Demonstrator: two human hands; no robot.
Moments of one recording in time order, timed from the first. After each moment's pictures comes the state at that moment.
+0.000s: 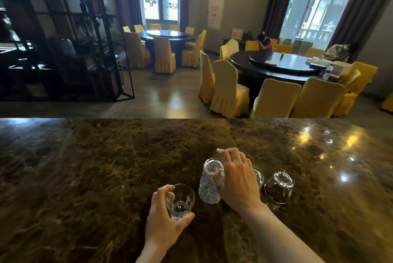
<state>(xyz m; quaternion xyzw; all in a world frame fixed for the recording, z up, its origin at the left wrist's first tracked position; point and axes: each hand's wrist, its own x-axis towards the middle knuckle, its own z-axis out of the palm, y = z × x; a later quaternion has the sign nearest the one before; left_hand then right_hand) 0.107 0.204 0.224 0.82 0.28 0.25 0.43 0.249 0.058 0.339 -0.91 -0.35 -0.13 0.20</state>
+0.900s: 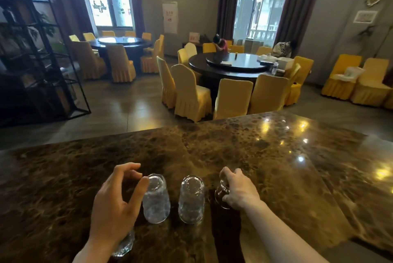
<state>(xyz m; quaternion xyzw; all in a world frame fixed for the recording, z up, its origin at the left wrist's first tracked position) 0.171 0.172 0.353 0.85 0.11 0.37 0.36 0.355 -0.076 0.310 -0.97 -0.15 0.09 0.14</state>
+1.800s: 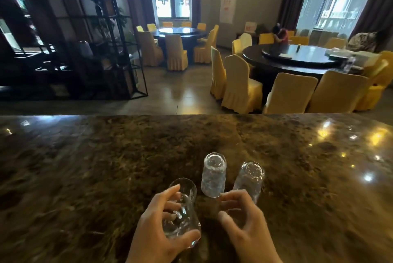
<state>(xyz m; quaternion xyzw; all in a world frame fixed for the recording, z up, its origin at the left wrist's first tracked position) 0.045 0.163 0.318 0.85 0.19 0.23 0.44 0.181 -0.016 0.304 -0.76 -0.28 0.11 0.58</state>
